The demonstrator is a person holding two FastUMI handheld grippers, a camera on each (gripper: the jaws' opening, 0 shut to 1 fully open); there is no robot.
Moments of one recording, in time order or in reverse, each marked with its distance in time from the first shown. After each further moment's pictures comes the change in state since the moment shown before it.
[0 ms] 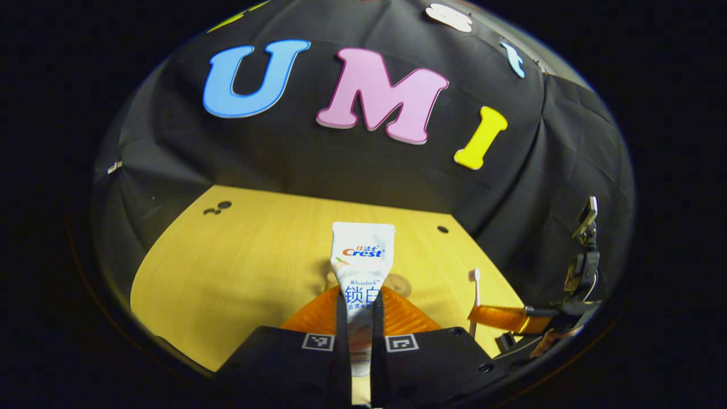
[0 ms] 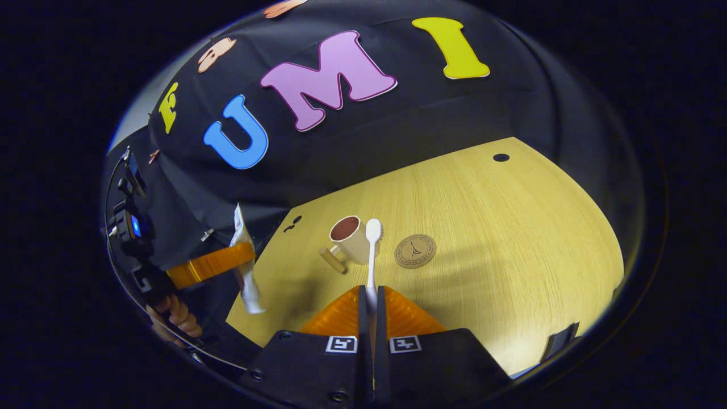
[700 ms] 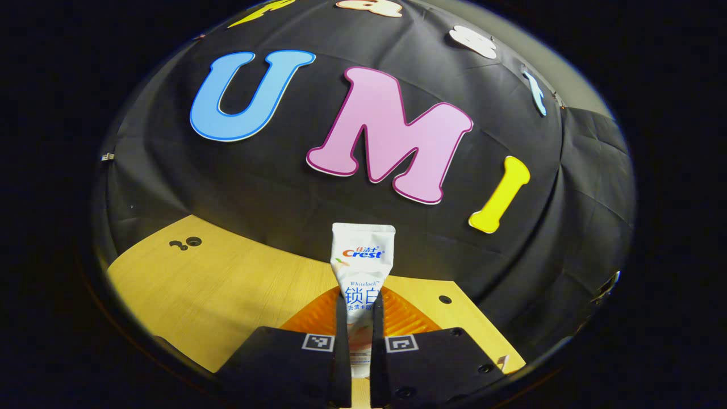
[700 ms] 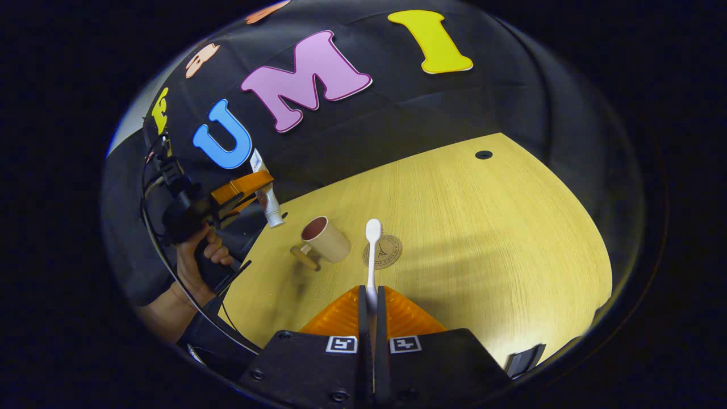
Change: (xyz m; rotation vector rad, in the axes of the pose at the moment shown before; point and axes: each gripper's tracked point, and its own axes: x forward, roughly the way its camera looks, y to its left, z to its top) left arm 0.148 0.011 0.079 -0.111 -0.242 0.026; right arm -0.004 -0.074 0.010 0.003 0.056 -0.013
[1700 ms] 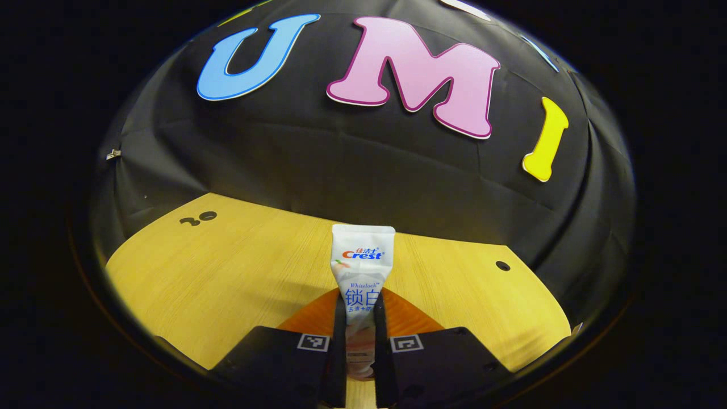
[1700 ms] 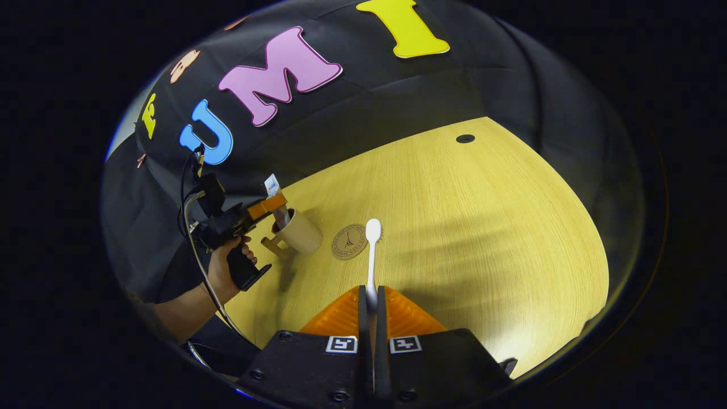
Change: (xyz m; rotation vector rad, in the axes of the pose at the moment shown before) left arm 0.055 0.052 -0.102 0.085 0.147 0.163; right arm 0.009 -0.059 -0.014 0.024 0.061 -0.016
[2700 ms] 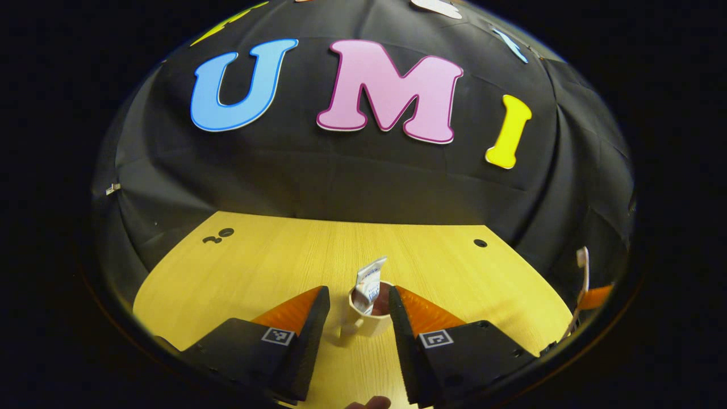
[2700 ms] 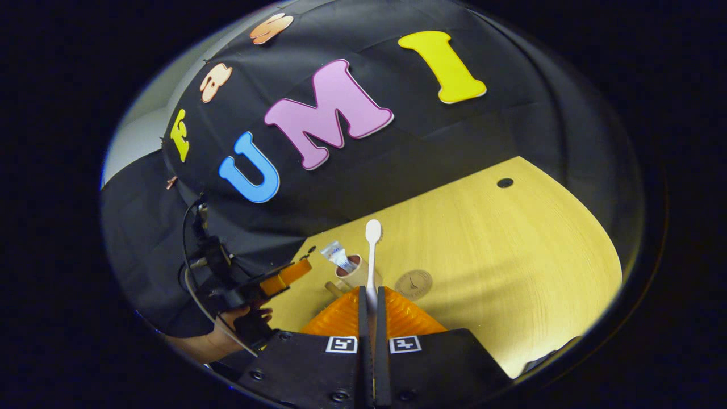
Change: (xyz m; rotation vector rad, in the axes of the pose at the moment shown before) left arm -0.143 0.010 0.022 0.141 0.029 -0.072; right arm -0.022 0.122 0.074 0.002 -0.266 0.170
